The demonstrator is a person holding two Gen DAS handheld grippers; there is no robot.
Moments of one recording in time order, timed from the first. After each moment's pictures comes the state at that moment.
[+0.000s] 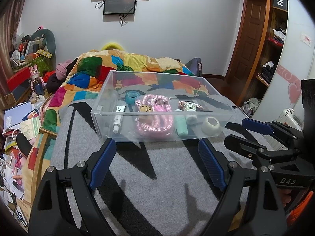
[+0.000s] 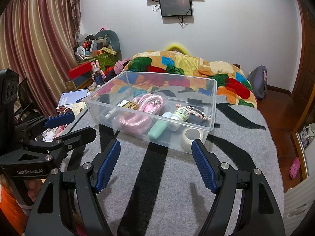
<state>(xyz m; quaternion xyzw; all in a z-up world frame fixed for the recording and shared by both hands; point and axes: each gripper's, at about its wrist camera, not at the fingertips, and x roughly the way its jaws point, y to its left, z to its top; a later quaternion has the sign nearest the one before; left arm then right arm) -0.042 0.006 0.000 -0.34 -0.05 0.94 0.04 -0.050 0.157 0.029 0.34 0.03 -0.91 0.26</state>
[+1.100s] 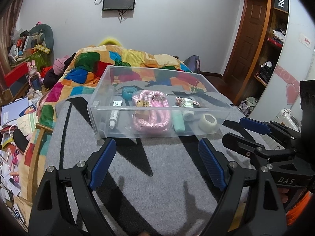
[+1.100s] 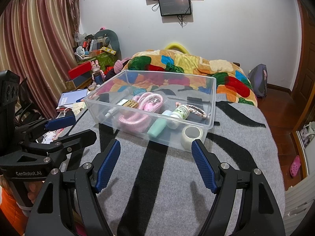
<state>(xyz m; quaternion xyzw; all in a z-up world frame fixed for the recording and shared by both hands) -0.044 0.007 -0.006 -0.35 -0.06 0.93 0.04 -0.050 0.159 0.026 0.34 0.02 -0.91 0.25</state>
